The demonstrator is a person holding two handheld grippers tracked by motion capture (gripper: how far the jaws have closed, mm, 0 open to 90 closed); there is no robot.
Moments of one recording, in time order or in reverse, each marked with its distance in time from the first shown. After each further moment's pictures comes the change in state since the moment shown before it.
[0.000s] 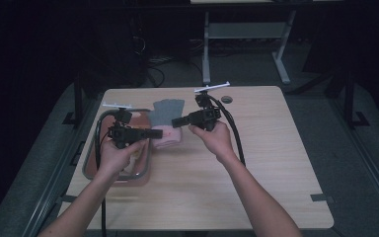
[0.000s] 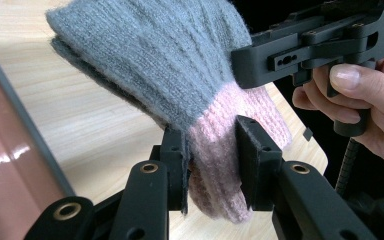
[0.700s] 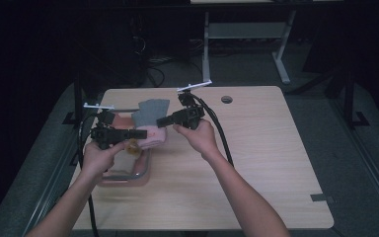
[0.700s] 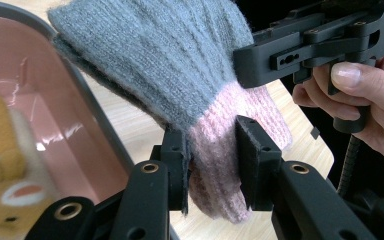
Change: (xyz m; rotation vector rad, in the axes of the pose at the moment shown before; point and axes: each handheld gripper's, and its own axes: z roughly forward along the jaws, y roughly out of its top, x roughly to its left) left arm 0.022 -0.005 -0.034 -0.006 0.024 -0.013; right arm 0.019 0.013 0.035 0.035 0.035 -0.033
